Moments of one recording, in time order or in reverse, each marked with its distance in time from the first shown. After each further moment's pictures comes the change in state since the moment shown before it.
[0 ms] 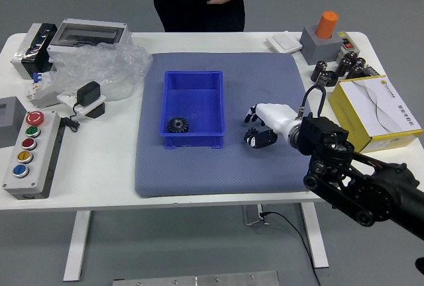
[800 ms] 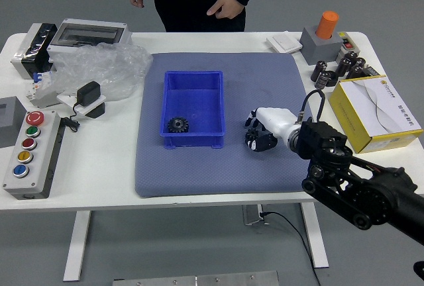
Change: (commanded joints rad) left arm -0.001 -0.003 0.005 0.000 -0.006 0.002 -0.001; right arm -0.017 0.013 -0.004 -0.022 -0.015 -0.019 0.008
